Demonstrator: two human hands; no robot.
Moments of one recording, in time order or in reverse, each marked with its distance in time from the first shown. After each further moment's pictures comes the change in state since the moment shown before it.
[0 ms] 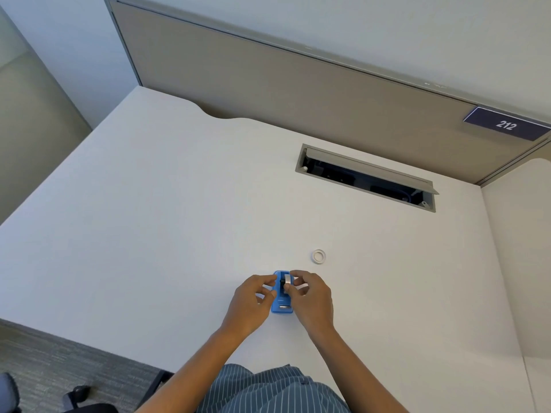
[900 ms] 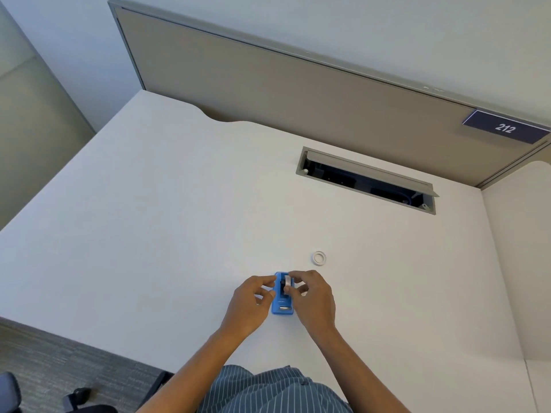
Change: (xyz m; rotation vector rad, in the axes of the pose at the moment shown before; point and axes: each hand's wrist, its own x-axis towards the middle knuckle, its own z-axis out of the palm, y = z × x) left_hand -0.001 0.000 -0.003 0.023 0.019 -0.005; right_hand 0.003 0.001 -0.003 -0.129 -0.001 -0.129
